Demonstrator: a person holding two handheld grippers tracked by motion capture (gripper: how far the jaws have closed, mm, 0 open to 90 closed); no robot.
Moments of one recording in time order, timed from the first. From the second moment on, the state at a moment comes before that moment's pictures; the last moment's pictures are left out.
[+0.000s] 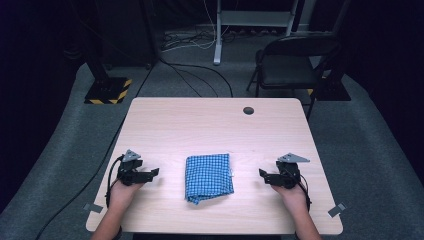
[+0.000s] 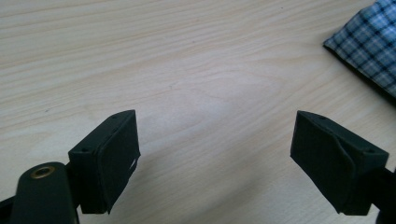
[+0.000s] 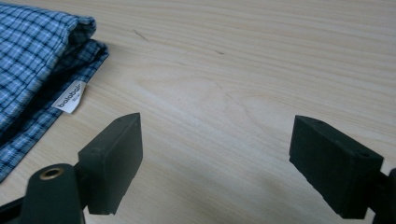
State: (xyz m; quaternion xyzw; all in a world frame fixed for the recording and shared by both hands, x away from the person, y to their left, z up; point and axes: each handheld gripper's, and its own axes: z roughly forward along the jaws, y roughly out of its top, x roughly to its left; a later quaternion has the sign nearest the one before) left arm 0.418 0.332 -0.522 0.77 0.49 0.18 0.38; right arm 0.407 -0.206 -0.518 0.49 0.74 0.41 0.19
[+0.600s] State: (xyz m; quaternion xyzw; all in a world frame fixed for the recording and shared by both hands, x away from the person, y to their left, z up) left arm 0.420 0.366 -0.519 0.72 0.54 0.19 0.39; right arm 0.409 -0.222 -0.518 0.51 0.73 0.42 0.20
